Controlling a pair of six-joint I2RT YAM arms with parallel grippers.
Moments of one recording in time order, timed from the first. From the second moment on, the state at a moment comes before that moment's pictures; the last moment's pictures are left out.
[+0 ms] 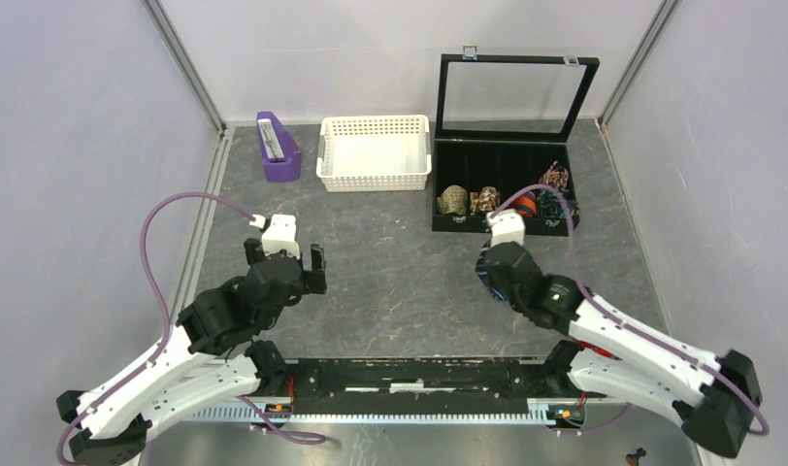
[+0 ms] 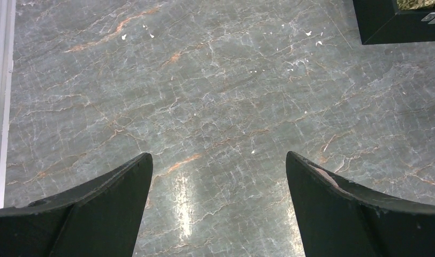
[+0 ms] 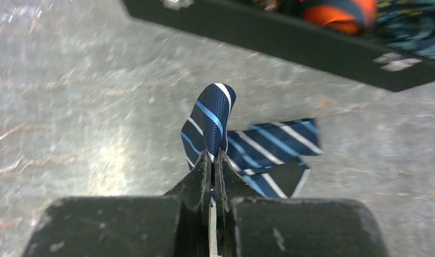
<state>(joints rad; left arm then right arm) -0.92 0.60 0.82 -0.85 -0.70 -0.46 0.79 0.83 0.62 -0.45 0.58 0.31</state>
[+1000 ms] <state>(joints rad) -0.92 0.60 0.82 -0.85 -0.70 -0.46 1.08 1.20 0.62 0.08 0.37 0.39</state>
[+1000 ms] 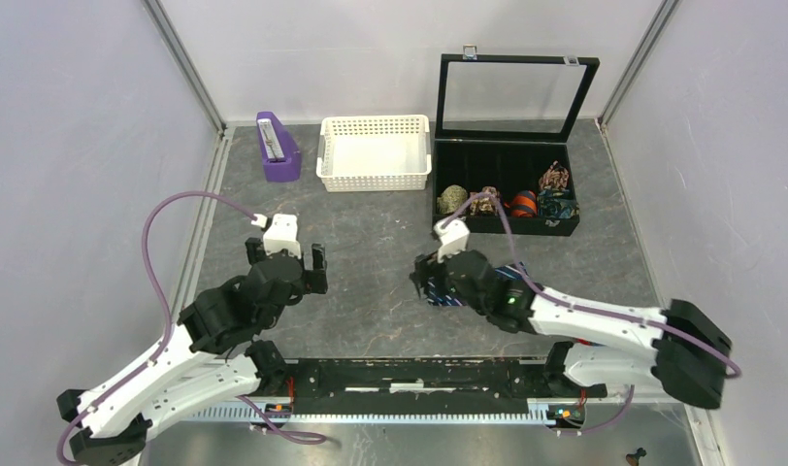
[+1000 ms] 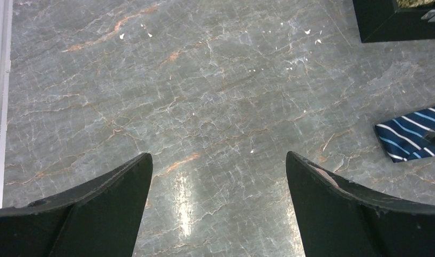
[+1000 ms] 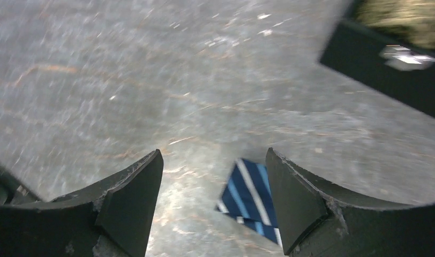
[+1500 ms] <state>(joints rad) -0.92 0.95 0.82 -0.67 -0.35 -0.50 0.69 0.78 0.36 -0.13 0.42 0.41</state>
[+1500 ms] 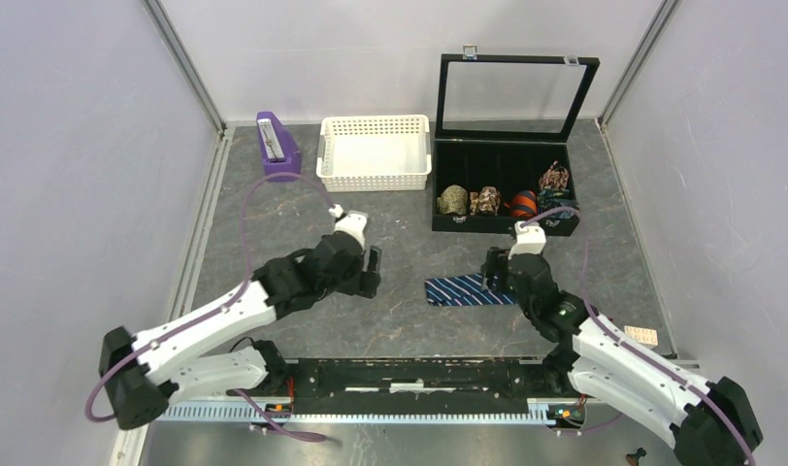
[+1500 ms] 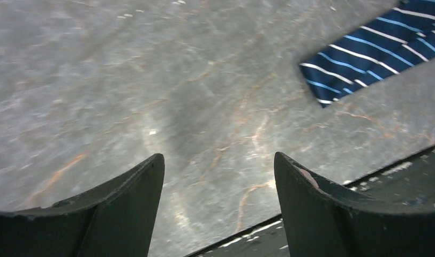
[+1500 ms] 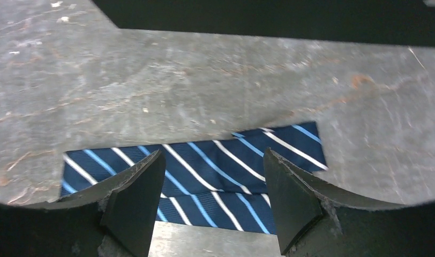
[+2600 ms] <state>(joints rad) -1.00 1.54 0.83 -0.18 -0.07 -0.66 0.23 0.77 0.17 -0.08 0.22 0.44</state>
